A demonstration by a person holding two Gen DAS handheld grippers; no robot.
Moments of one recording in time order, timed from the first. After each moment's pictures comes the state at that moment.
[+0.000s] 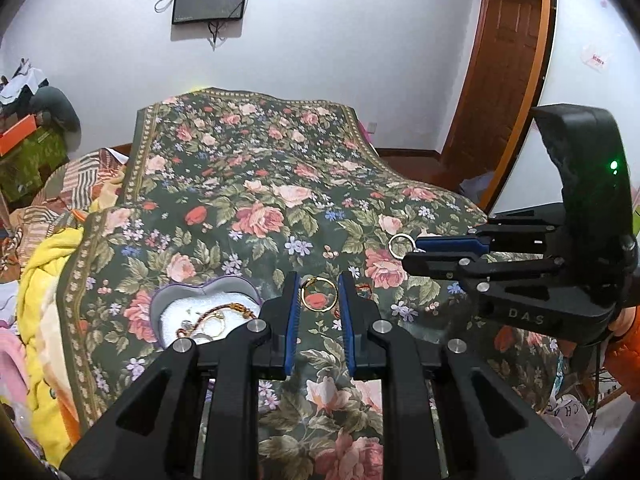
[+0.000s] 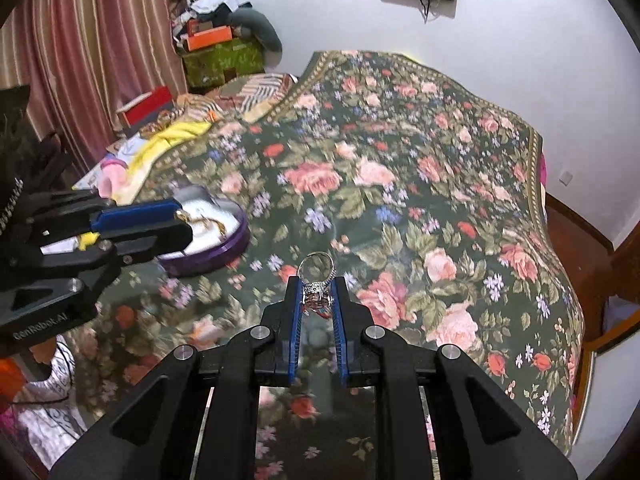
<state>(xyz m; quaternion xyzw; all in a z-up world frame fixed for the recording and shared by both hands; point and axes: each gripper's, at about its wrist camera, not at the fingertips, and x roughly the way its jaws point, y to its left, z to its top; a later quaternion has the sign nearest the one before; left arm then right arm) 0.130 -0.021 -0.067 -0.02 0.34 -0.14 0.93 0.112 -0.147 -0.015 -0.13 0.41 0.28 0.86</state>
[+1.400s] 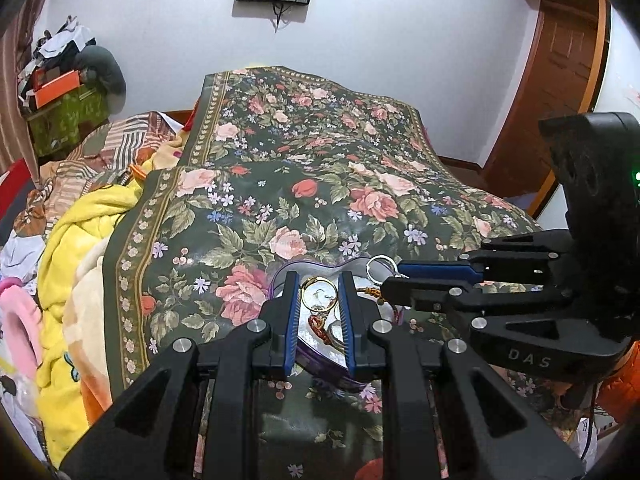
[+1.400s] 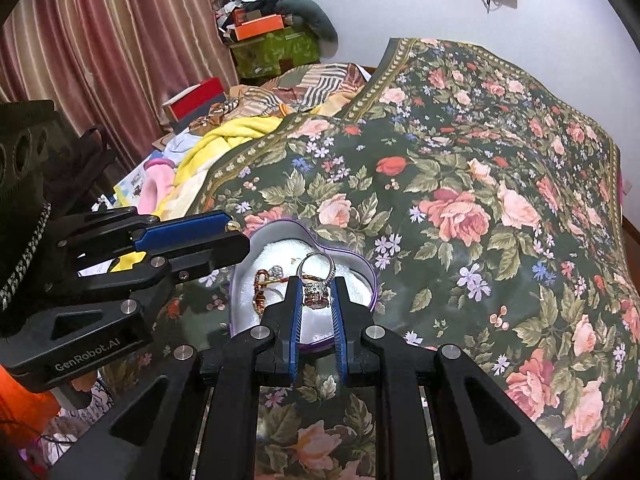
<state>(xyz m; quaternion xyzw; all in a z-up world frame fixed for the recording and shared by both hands) 0.151 0.075 -0.105 -0.07 0.36 -0.07 0.93 0.136 -0.040 -0.053 -0.11 0.44 0.37 0.81</state>
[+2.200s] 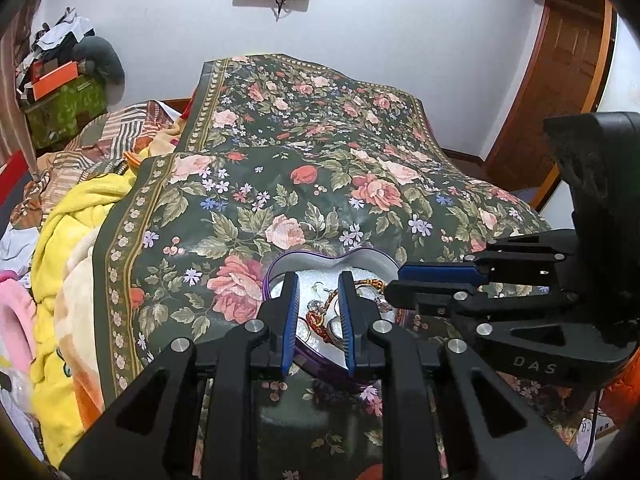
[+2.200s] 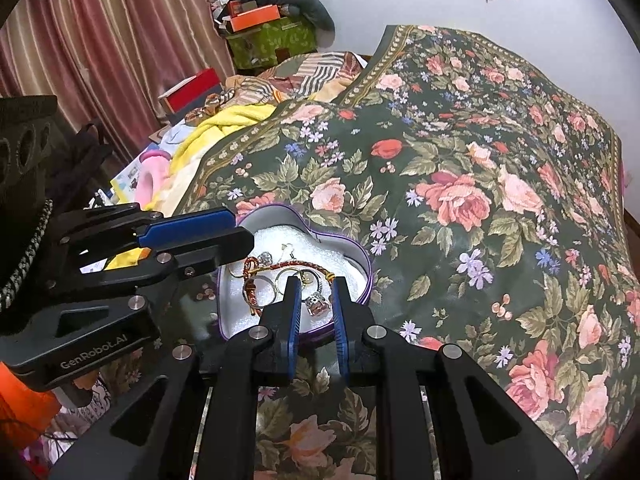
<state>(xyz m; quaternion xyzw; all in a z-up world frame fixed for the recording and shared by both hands) 0.158 0.073 -0.114 -0.07 0.37 -0.07 0.92 0.138 -0.044 -0.059 -0.11 0.45 0.36 0.81</state>
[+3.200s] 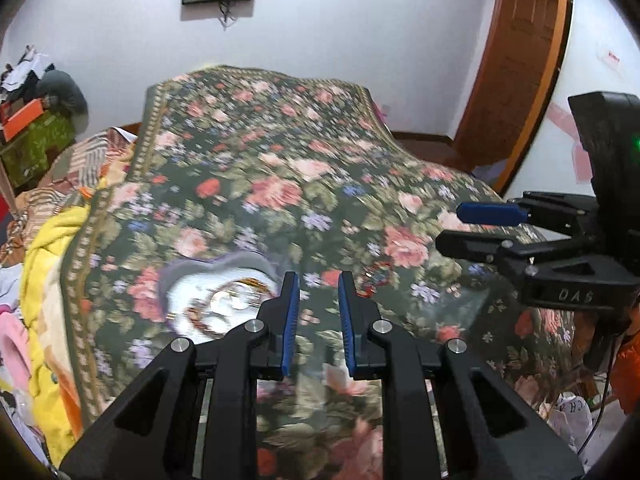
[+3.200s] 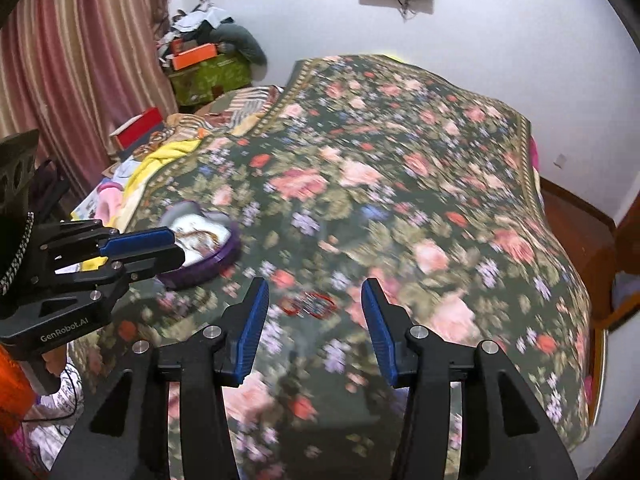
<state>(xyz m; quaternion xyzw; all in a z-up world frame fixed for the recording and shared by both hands) 0.140 -0.018 -0.090 -0.02 0.38 -0.13 0.92 0.116 -0.167 -0.022 -0.09 0.41 0.26 0.87</state>
